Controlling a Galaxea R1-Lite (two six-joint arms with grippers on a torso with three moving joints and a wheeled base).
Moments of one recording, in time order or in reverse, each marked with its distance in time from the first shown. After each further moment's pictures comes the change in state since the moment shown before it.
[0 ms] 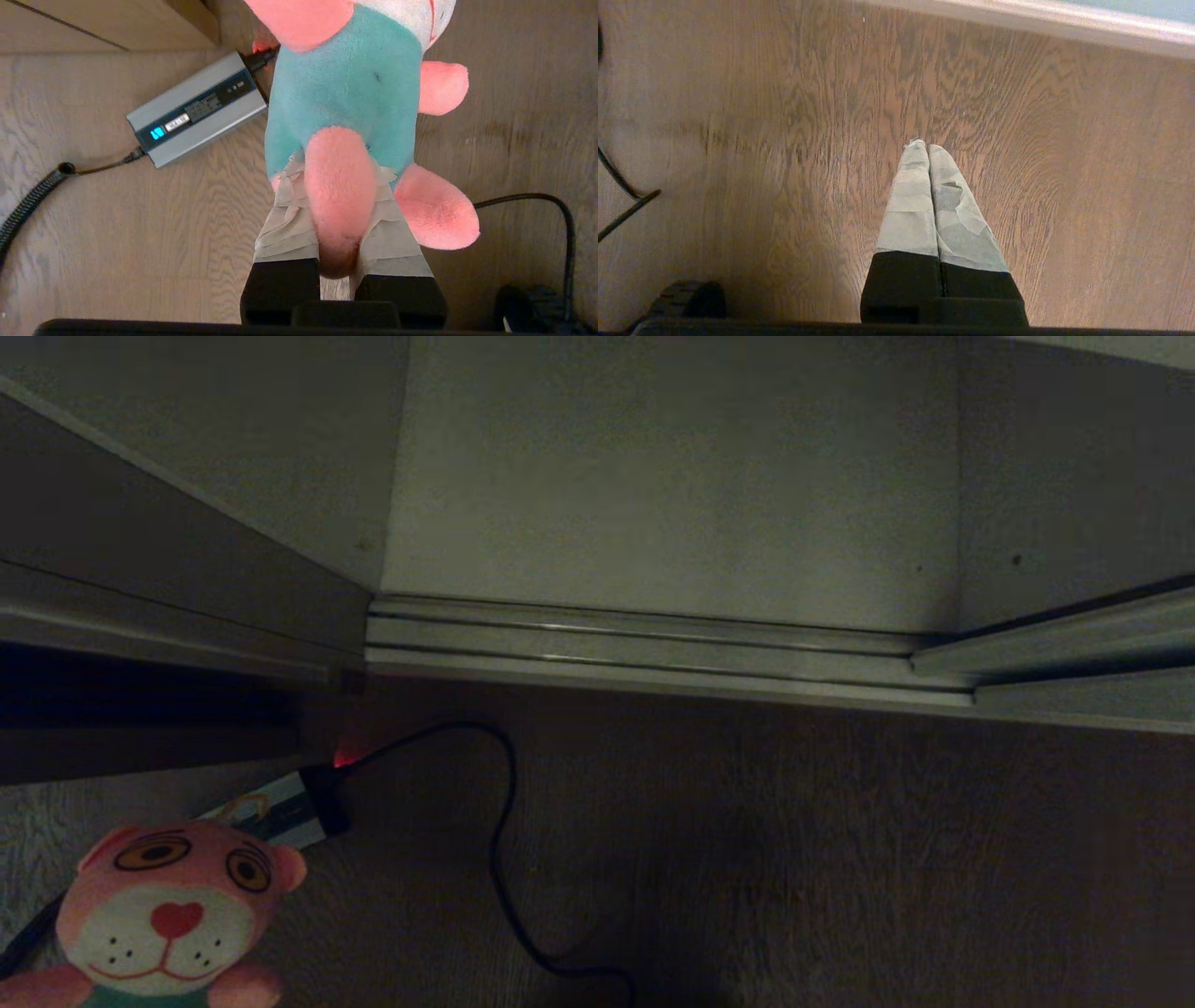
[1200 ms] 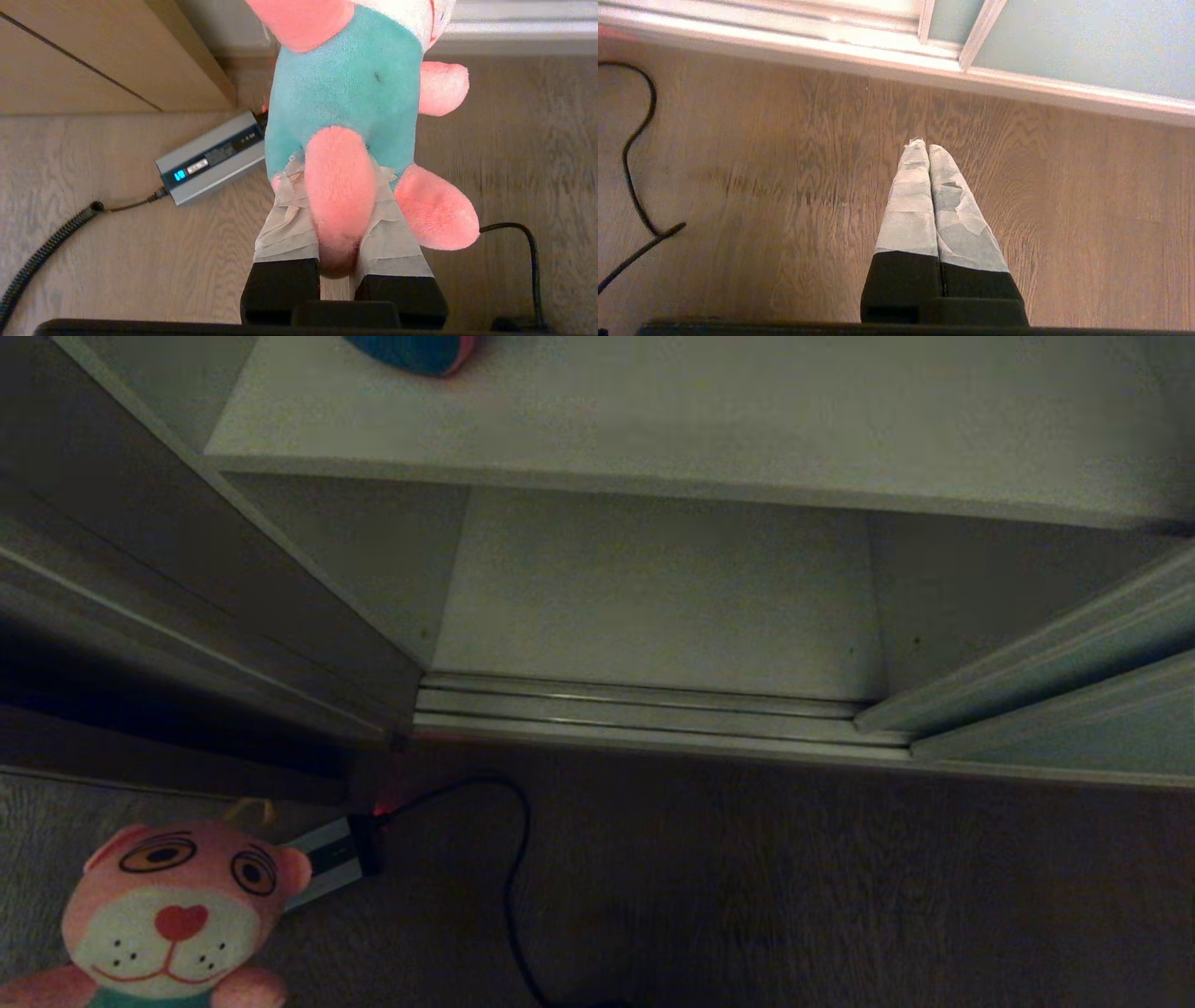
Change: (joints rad) left arm 0.000 0.000 -0.001 0.001 -0.021 -0.001; right arm 0.000 0.000 0.000 0.000 0.000 0.000
